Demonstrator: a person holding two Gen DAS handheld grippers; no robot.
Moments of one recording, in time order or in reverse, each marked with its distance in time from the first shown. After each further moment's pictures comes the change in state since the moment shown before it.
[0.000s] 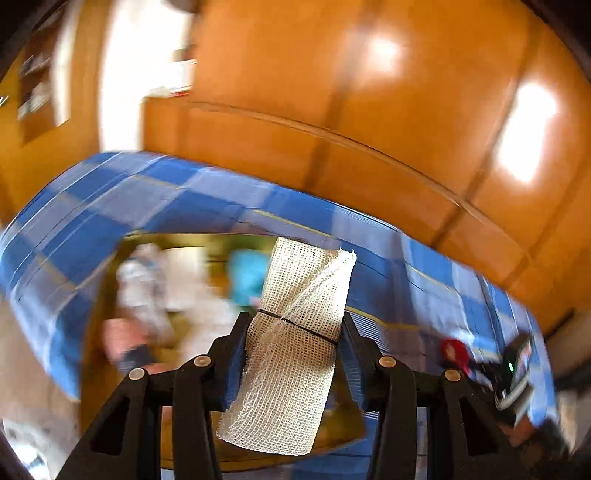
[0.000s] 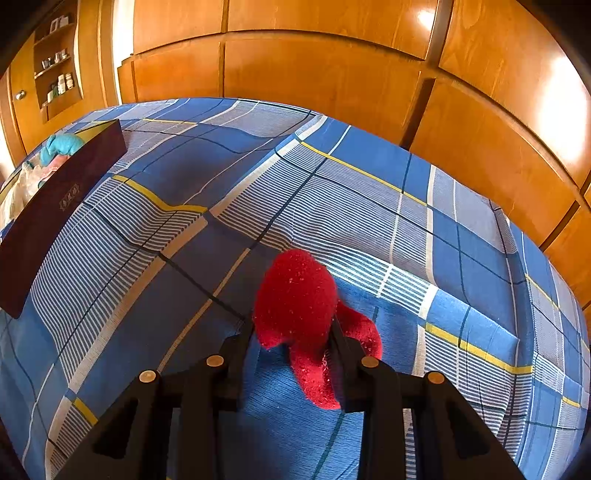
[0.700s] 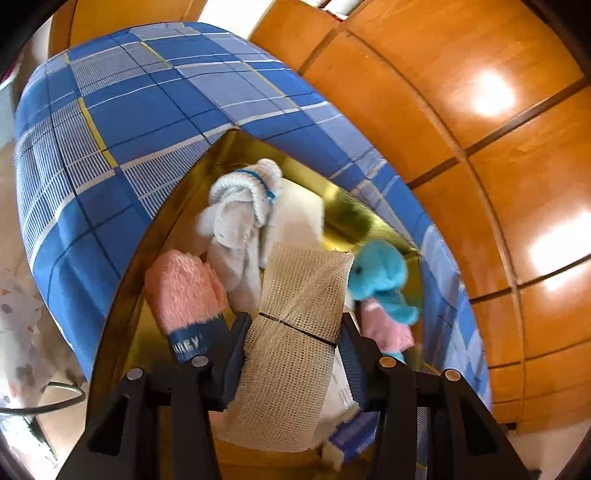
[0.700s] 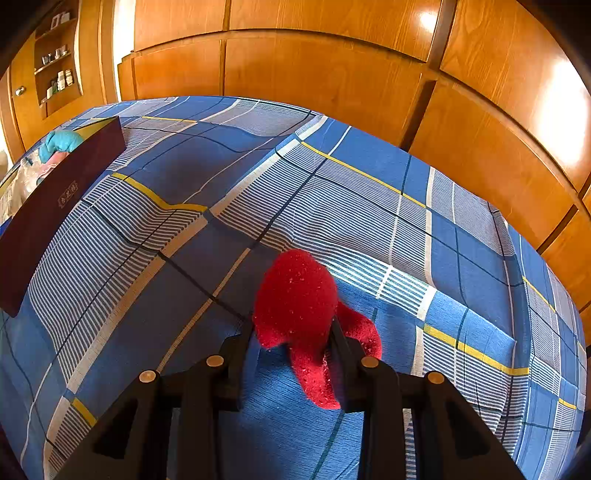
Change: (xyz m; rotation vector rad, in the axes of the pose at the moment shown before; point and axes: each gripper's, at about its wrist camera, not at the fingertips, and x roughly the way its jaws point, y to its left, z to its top) left arm 0.057 0.138 -0.002 -0.520 0.221 0.010; right arm 0.000 0.002 0.001 -0.009 0.003 -0.011
